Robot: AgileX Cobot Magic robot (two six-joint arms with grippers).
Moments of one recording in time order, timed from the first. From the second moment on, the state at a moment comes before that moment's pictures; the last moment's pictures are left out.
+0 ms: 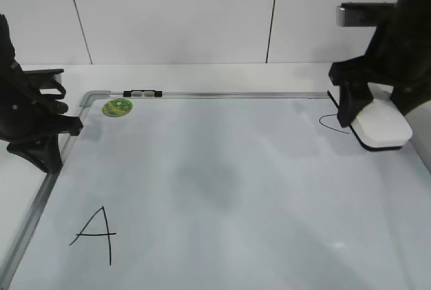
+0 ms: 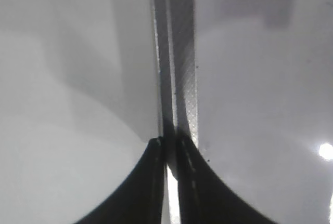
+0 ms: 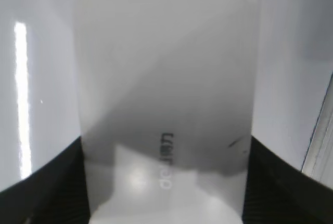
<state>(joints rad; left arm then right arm) -0.15 1.97 -1.27 -0.16 0.93 0.00 0.22 1.78 -1.47 0.04 1.23 0.07</state>
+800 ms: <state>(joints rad) -0.15 1.97 -1.27 -0.17 0.93 0.00 0.00 1.80 -1.30 -0.01 1.17 0.07</state>
